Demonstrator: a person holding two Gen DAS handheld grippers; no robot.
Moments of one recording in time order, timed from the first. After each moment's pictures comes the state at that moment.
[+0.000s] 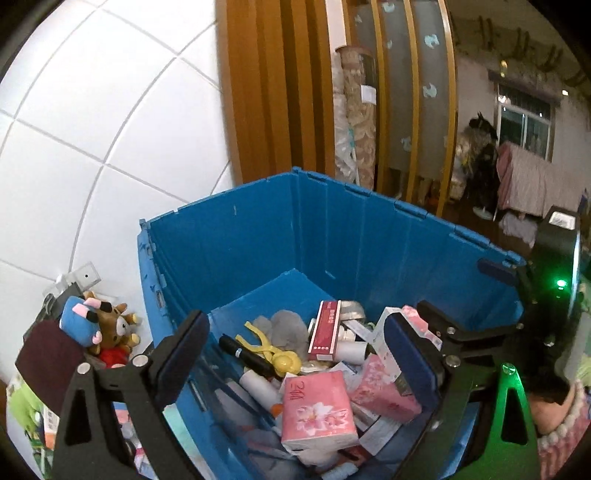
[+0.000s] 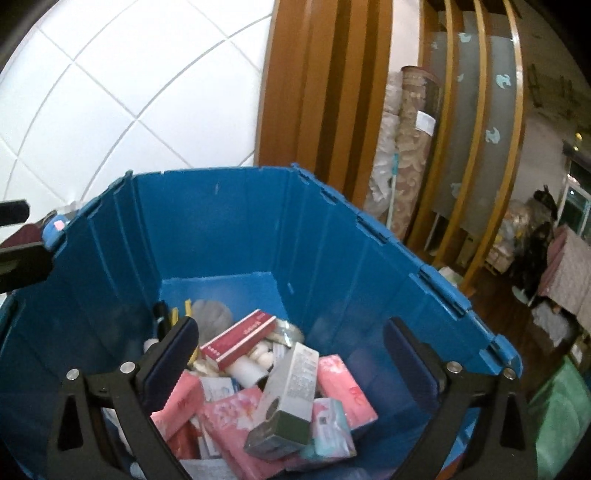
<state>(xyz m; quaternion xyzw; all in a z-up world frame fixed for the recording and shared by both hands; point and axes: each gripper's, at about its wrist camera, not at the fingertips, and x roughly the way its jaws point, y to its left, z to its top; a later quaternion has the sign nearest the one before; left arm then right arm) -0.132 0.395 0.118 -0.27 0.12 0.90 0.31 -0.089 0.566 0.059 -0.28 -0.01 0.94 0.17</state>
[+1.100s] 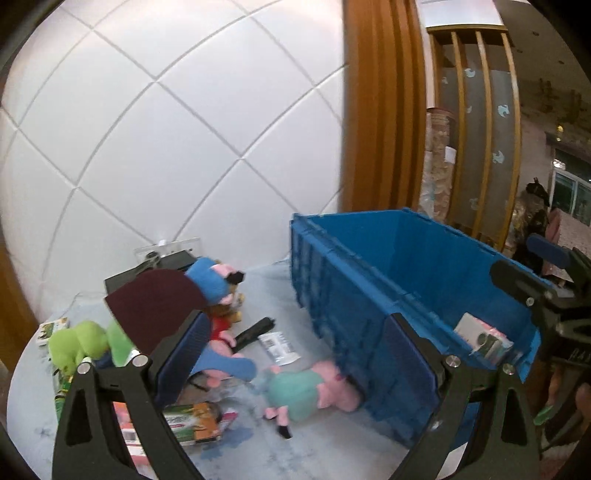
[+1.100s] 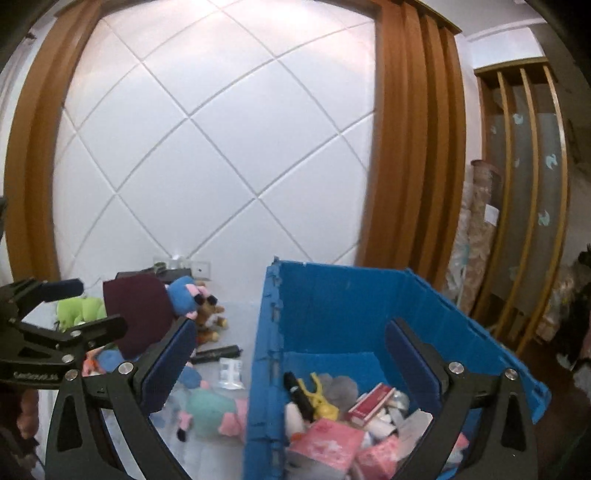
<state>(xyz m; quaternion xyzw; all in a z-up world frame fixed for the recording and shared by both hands) -0.115 0.146 0.123 -0.22 0.03 0.95 0.20 -0.056 0.340 0.141 -0.15 -0.05 0.99 0.04</state>
